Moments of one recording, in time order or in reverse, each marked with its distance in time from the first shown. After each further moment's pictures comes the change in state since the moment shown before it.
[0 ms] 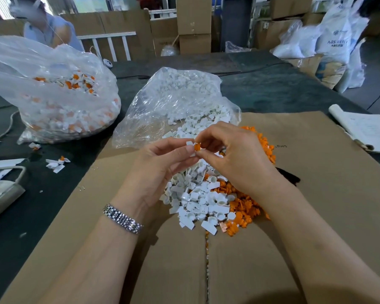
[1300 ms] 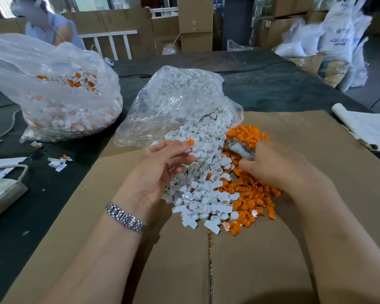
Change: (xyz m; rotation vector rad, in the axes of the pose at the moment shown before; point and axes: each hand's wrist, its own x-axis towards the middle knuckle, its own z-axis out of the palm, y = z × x) left_hand -0.002 0.005 0.003 -0.043 0.193 -0.163; right_hand -0.006 0.041 -0.025 -0.567 -0.404 0.644
